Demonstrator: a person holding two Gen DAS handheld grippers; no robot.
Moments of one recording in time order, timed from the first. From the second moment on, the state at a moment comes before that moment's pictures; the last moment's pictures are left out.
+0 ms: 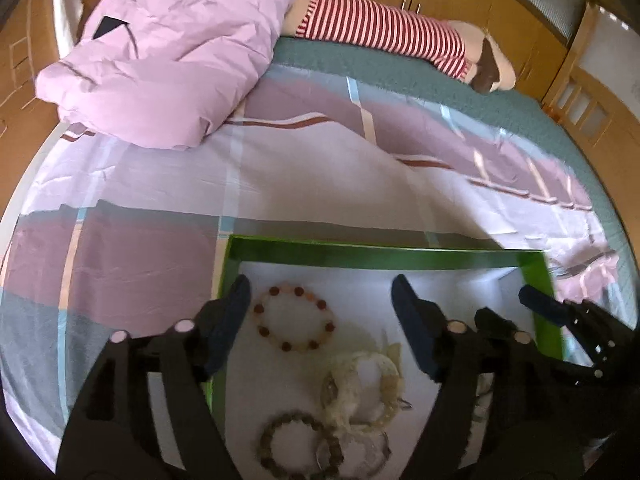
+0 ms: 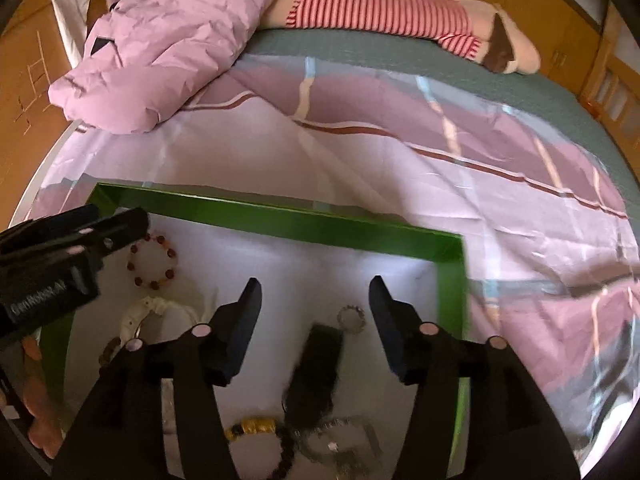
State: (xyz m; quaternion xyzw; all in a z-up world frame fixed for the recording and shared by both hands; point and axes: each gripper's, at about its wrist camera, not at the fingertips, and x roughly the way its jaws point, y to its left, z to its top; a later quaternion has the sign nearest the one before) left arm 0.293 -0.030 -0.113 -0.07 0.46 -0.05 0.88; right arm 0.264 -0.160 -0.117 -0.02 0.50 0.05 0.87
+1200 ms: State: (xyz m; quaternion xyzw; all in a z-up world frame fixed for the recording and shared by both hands) left arm 0.134 0.002 -0.043 -0.07 0.44 -0.03 0.90; right arm 0.135 -0.185 -0.024 0.01 0.46 0.02 0.89
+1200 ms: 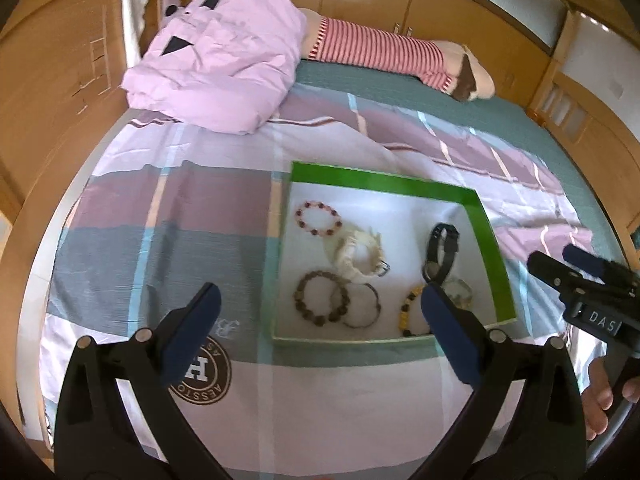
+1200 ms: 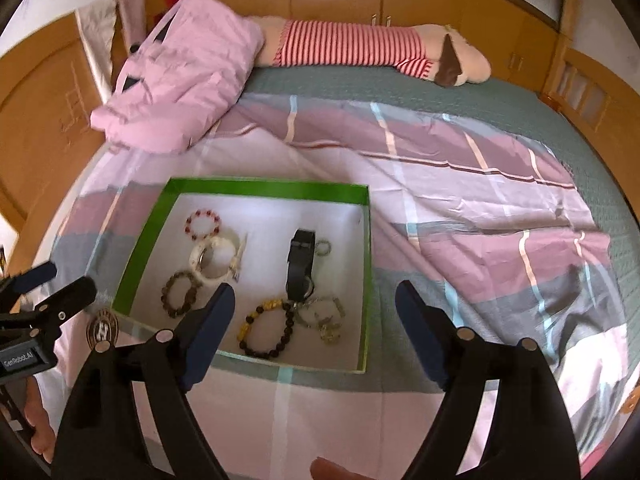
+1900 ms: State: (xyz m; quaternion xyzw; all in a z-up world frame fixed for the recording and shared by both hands) left arm 0.129 -0.007 -0.055 -0.03 0.43 -0.04 0.90; right arm 0.140 -0.183 -0.048 0.00 0.48 0.02 0.88
